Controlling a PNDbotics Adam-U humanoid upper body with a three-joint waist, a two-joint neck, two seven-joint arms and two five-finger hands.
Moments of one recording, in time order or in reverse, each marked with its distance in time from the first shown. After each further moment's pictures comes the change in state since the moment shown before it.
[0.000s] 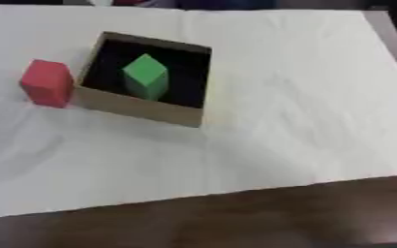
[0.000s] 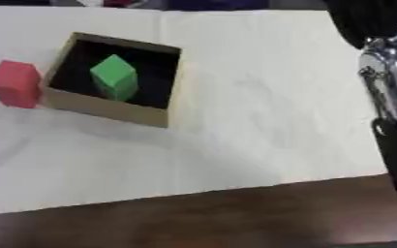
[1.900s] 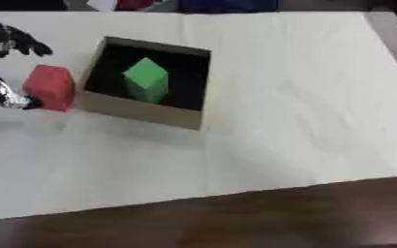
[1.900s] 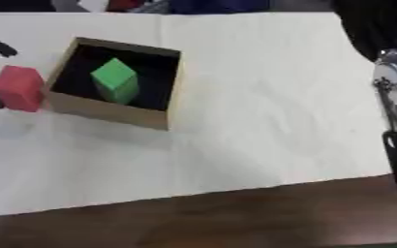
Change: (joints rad) left arm -0.502 -0.166 -0.204 0.542 0.013 -0.238 -0.758; right arm 0.003 0.040 0.001 0.000 -0.001 0.038 0.021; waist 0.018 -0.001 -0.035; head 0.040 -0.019
